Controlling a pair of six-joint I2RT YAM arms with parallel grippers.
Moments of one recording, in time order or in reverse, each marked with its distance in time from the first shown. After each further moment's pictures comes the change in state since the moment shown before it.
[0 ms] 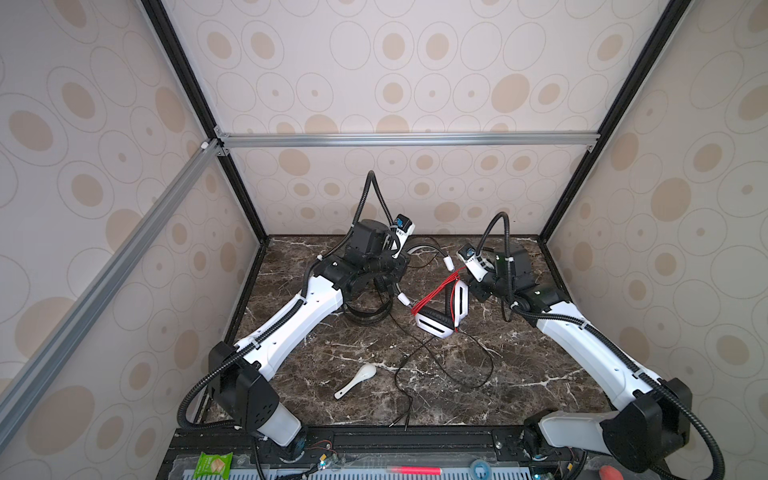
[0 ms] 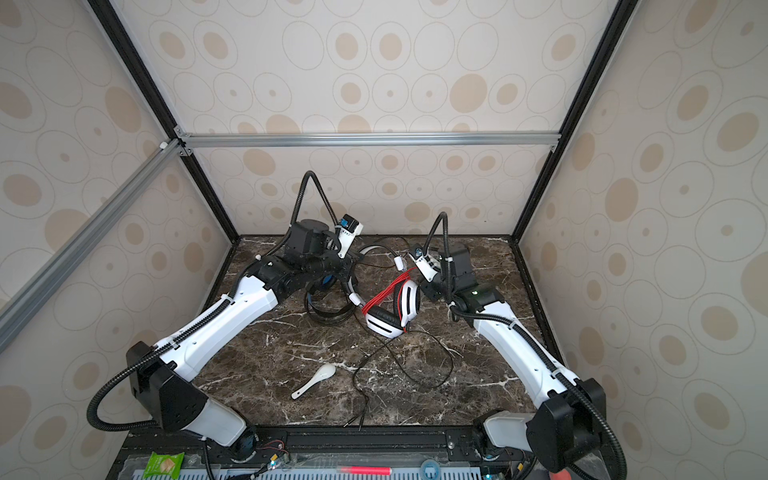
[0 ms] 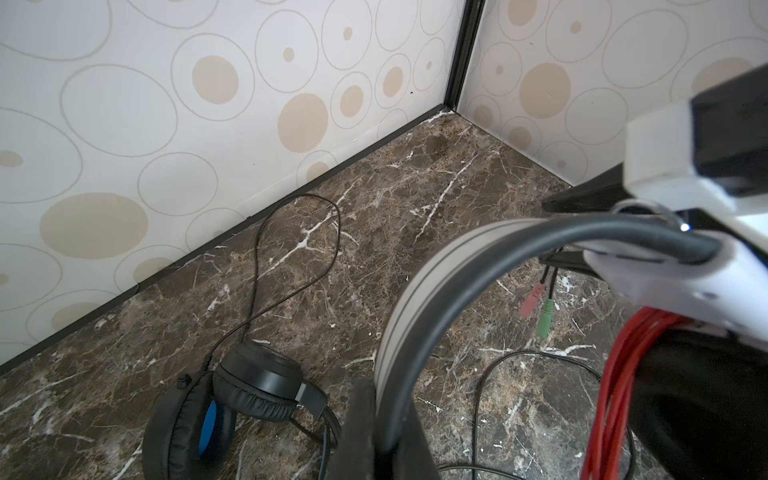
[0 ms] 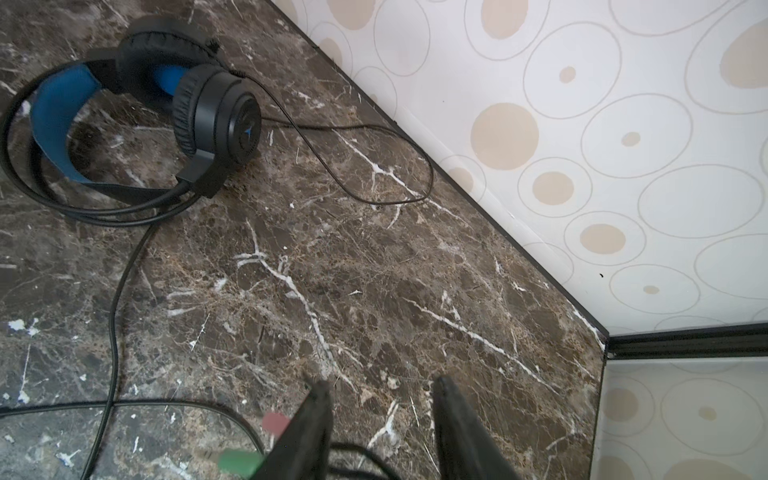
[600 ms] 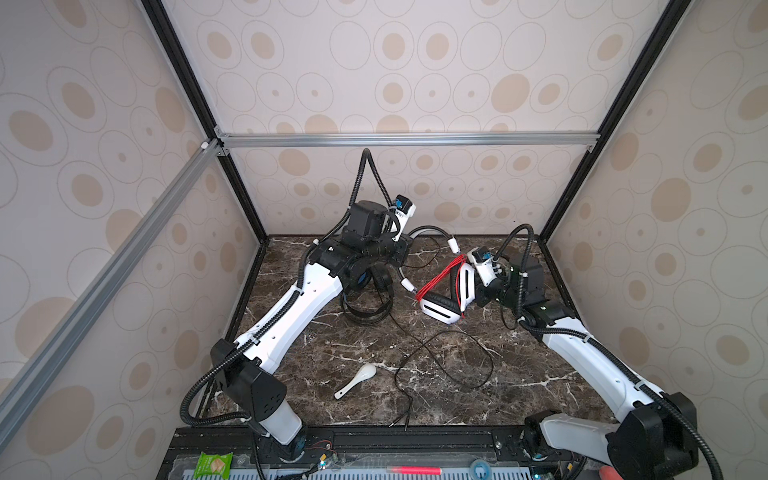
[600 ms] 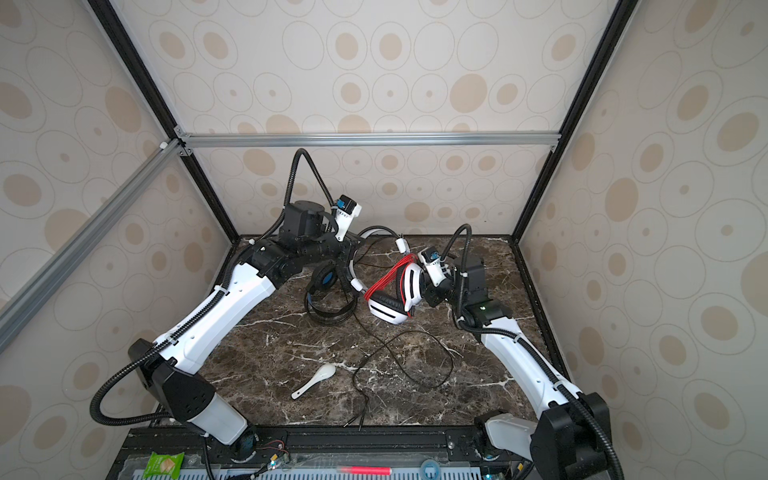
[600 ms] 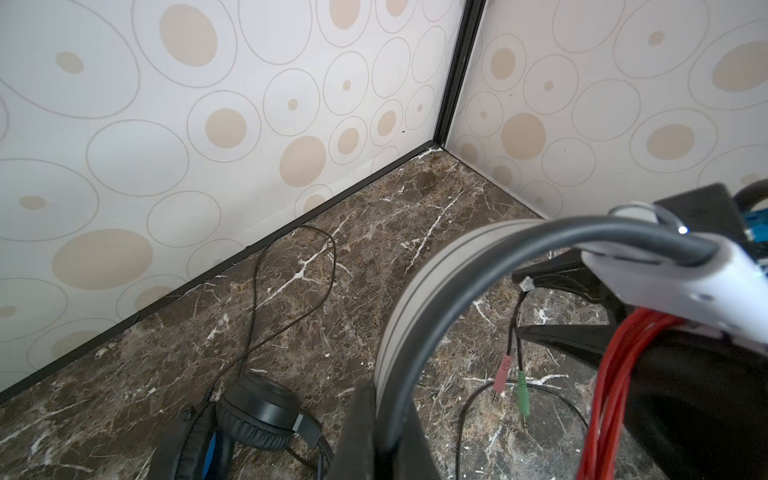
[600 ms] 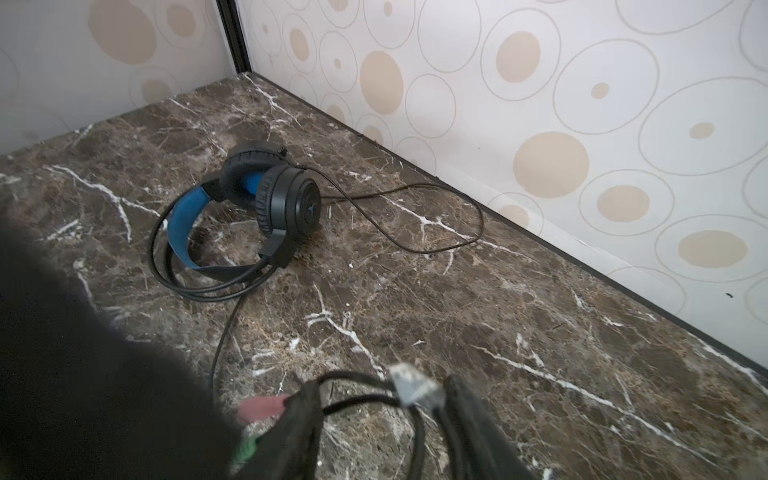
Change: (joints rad) left arm 0.006 0.064 0.221 -0.103 0.042 -0.048; right arm -0.085 -0.075 -0.199 0.268 -0.282 0.231
